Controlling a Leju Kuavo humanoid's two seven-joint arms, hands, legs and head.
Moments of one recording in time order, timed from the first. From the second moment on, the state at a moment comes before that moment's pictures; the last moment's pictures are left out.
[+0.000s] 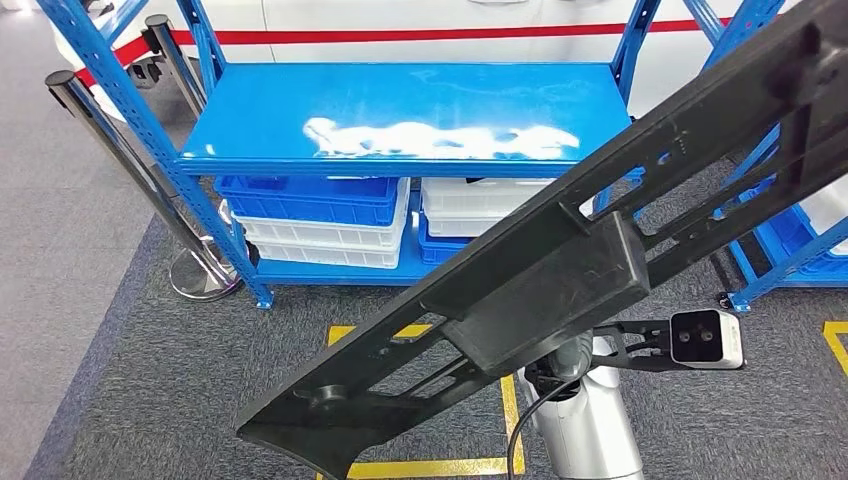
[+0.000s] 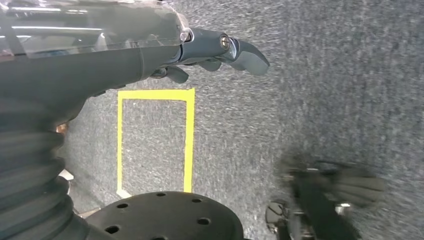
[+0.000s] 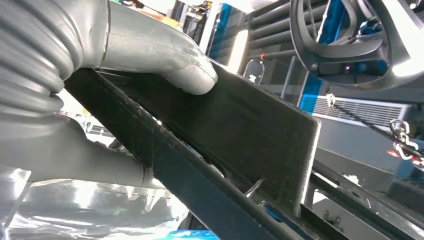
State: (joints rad) left arm -0.08 -0.08 -0.03 -0.18 0.01 0.22 0.20; right arm -0.31 0.22 0.17 -1.54 -0.32 1.07 -0.66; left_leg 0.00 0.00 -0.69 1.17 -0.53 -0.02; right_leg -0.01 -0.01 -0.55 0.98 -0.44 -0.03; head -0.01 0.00
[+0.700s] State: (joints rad) left arm -0.08 -0.08 -0.03 -0.18 0.00 0.23 0.20; right arm -0.27 0.22 0.16 -1.57 -0.33 1.06 -0.66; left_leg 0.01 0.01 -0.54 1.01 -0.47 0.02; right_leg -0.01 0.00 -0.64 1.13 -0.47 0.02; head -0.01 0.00
